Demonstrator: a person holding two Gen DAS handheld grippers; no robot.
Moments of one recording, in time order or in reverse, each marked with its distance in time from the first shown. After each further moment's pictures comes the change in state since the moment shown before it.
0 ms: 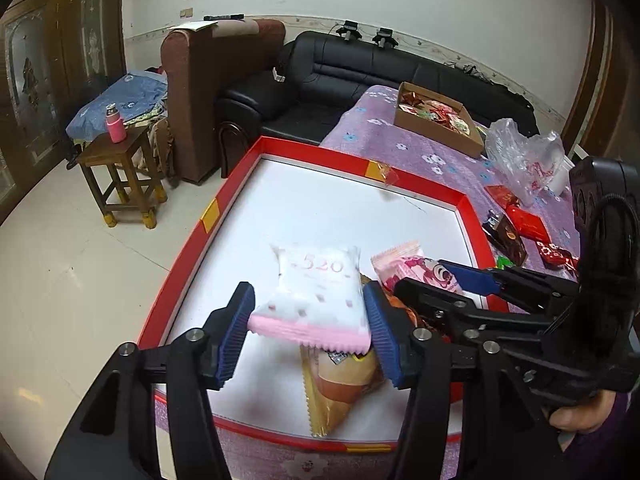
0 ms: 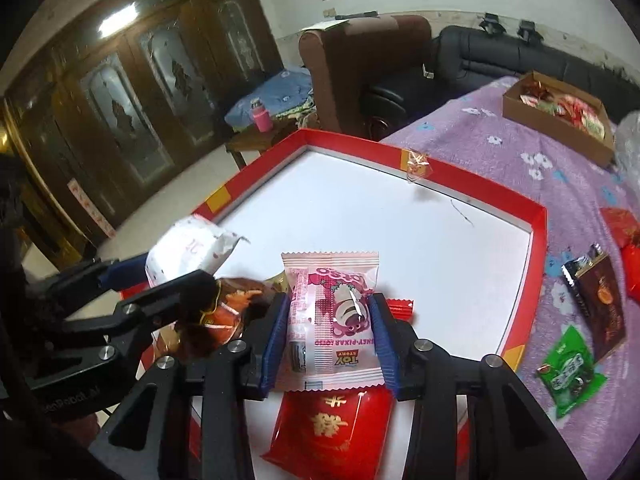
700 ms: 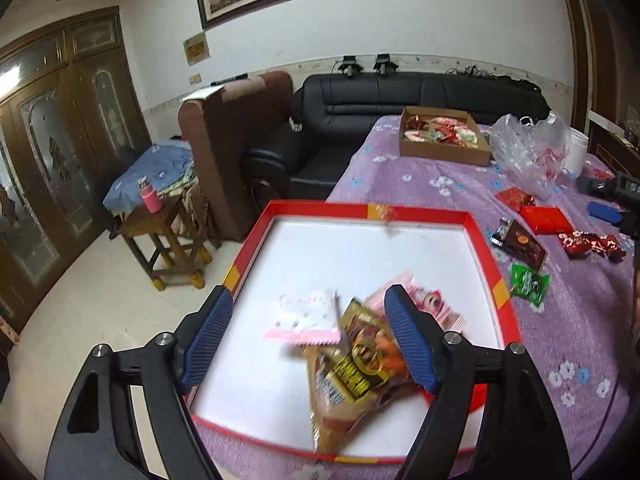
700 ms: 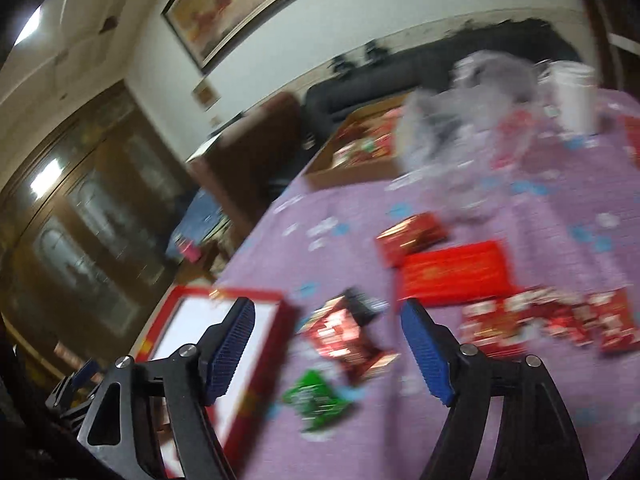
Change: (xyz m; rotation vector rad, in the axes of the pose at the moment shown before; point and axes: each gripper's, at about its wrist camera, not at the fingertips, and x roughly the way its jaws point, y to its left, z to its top) left arm -0.031 -0.037 0.002 0.164 -0.151 0.195; right arm -0.151 -0.196 -0.020 0.433 -0.348 -0.170
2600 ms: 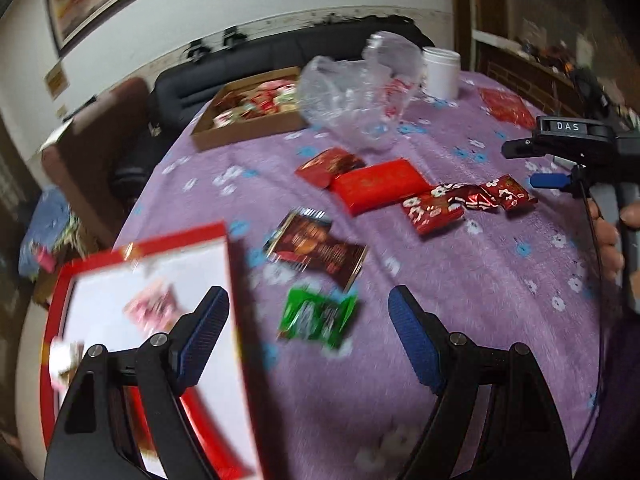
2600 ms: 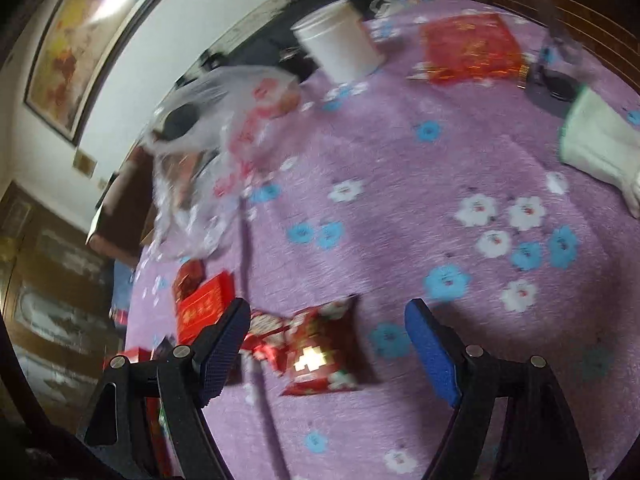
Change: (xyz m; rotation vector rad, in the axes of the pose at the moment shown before) left arm 0.017 -0.217 0.035 0.348 0.105 -0.332; right arm -0.049 -0.173 0.015 0.356 0.123 -0.246
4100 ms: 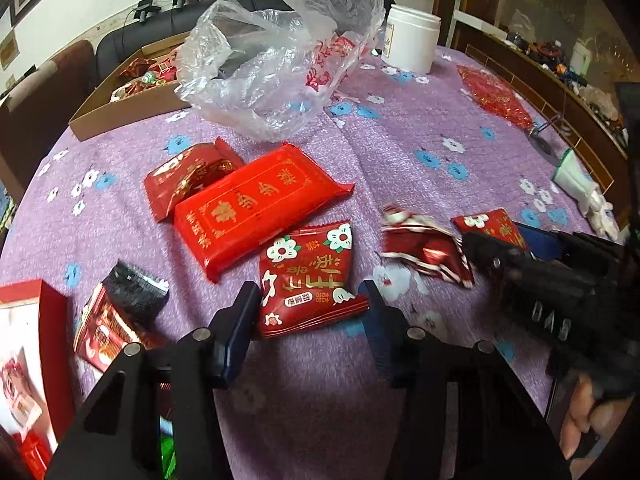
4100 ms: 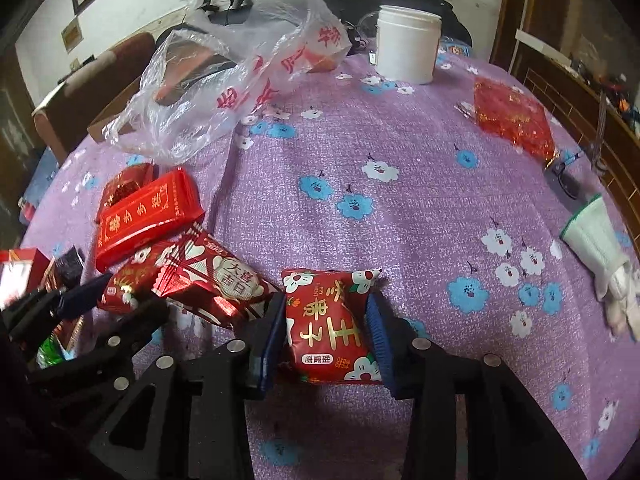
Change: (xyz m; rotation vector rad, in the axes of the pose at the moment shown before) left arm 0.100 -0.068 0.051 -0.060 0.126 -0.203; right arm 0.036 0.044 -0.025 -0.334 0.014 -0.340
